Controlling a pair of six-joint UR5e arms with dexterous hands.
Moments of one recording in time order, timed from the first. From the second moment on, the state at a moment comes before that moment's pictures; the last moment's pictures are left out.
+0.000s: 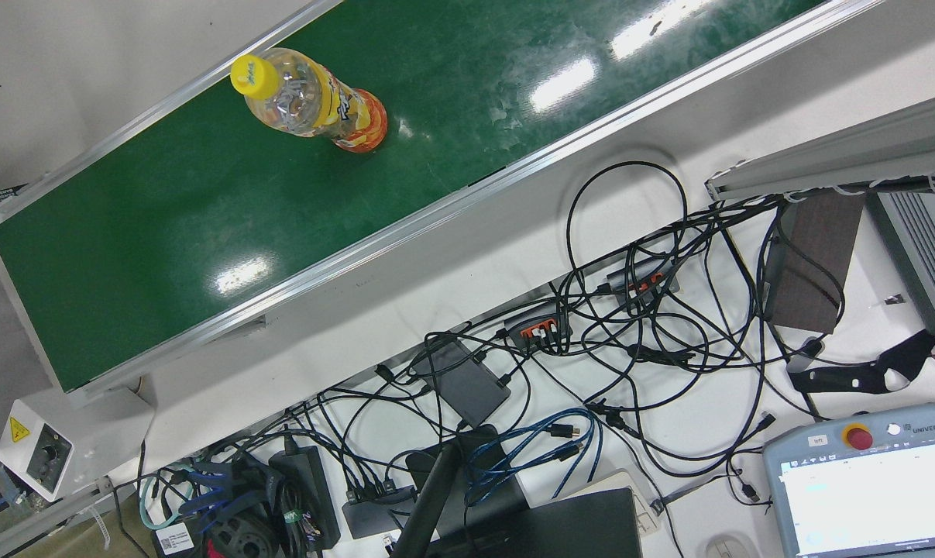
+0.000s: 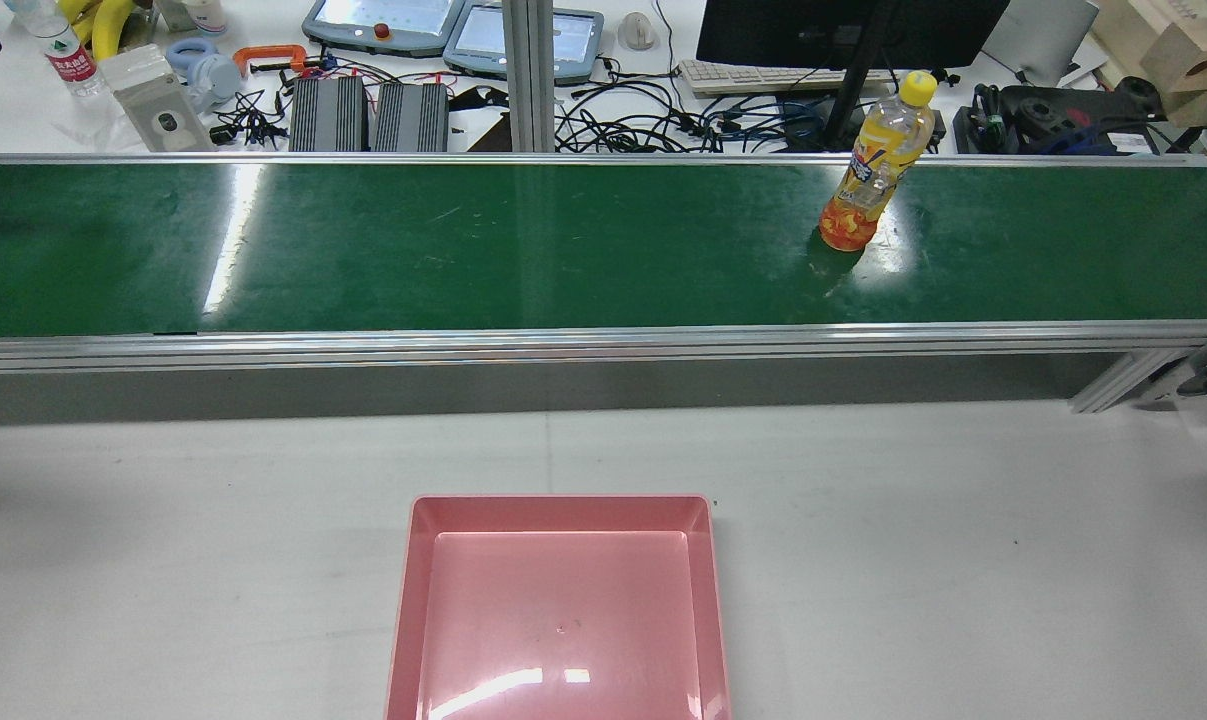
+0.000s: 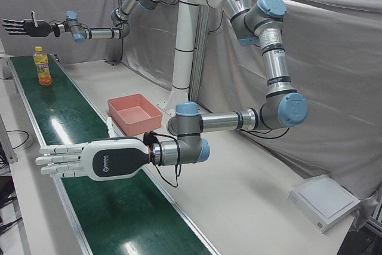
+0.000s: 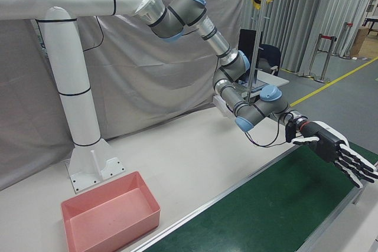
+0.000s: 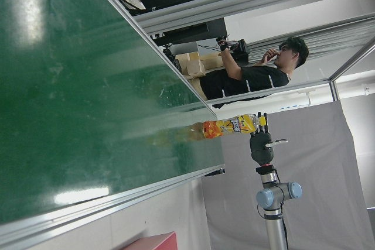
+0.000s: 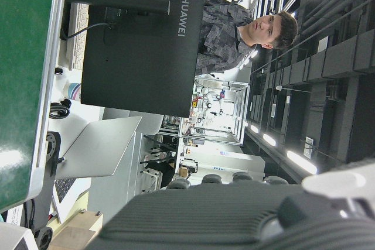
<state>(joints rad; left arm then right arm) -1.28 -1.85 -1.56 -0.04 1.50 0.30 1.56 -1.46 1.53 -3.27 -1.58 -0.10</state>
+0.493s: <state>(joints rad) -1.32 -1.85 -1.57 -0.05 1.50 0.30 1.56 -1.46 1.53 -3.27 -1.58 -0.10</state>
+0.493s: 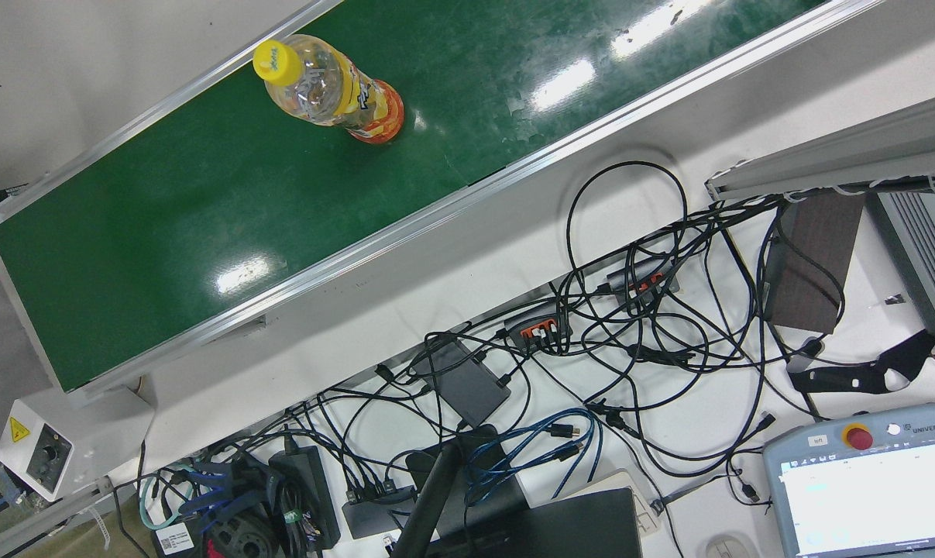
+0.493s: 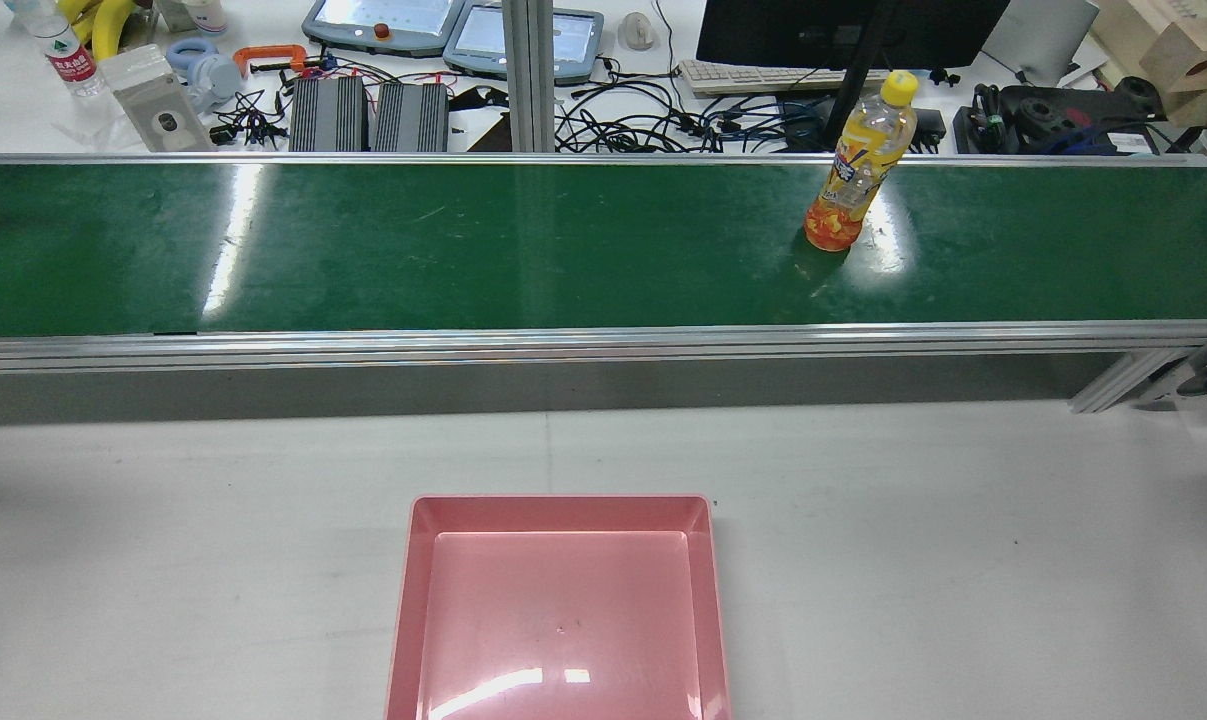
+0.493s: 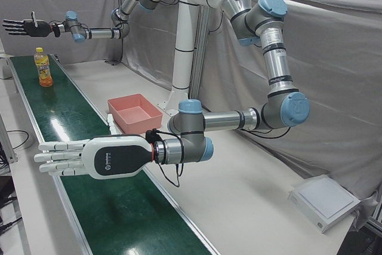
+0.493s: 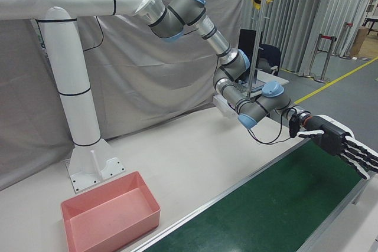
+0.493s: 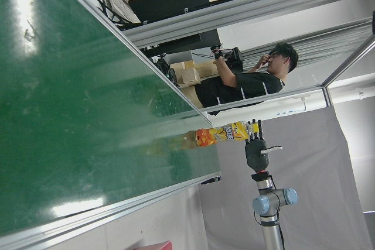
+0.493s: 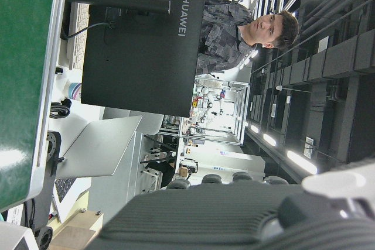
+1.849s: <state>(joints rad) -1.32 -1.84 -1.57 -0.05 1.50 0.28 1.56 -1.46 1.53 -3.27 -1.58 -0.10</state>
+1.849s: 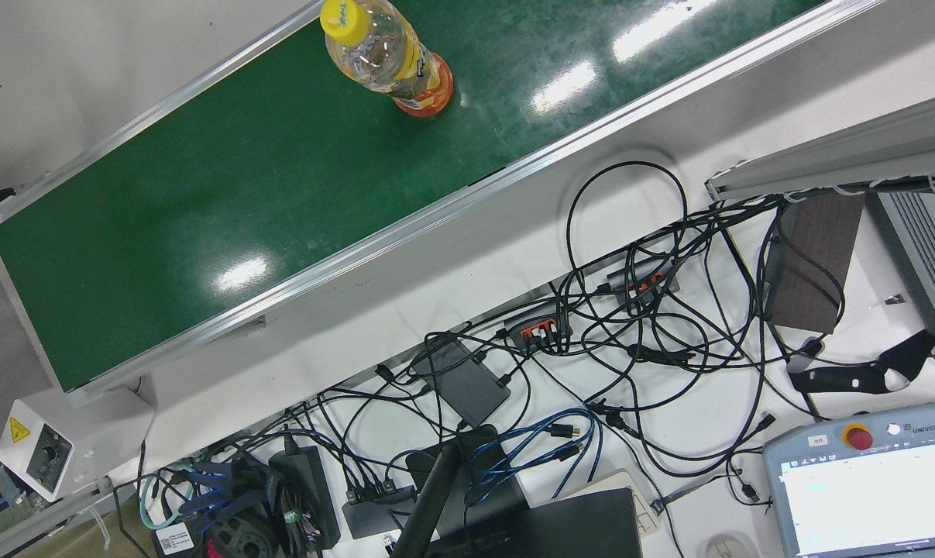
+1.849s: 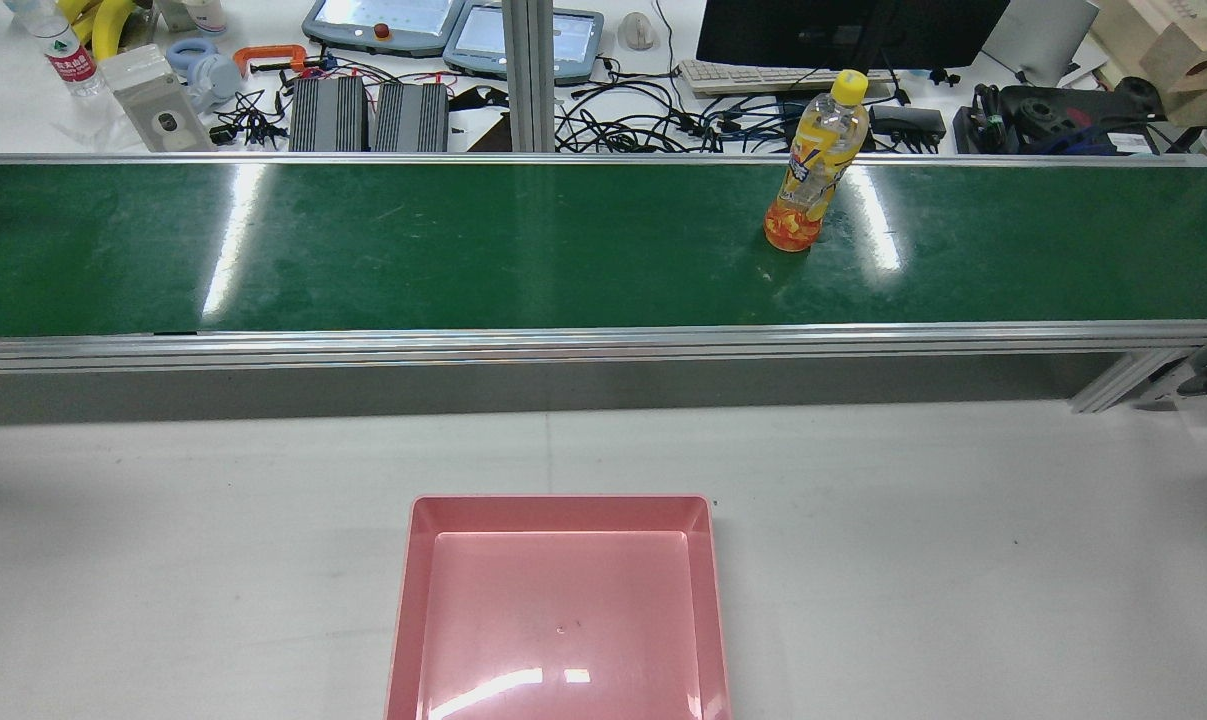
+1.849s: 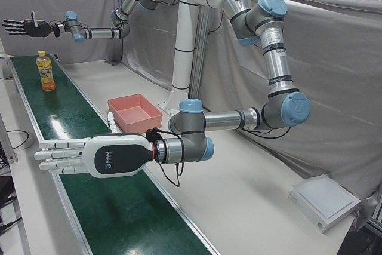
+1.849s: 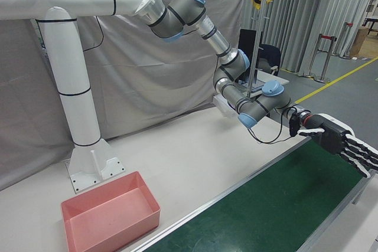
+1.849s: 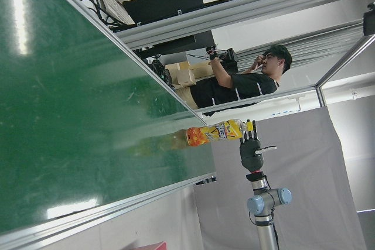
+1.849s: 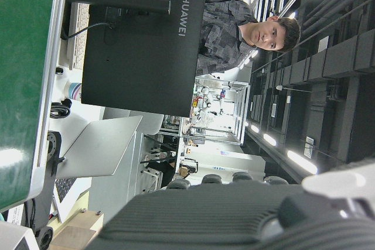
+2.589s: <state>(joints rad) -1.32 -1.84 -1.58 -0.05 1.50 0.28 1.56 -1.46 1.53 -3.27 -1.58 -0.10</state>
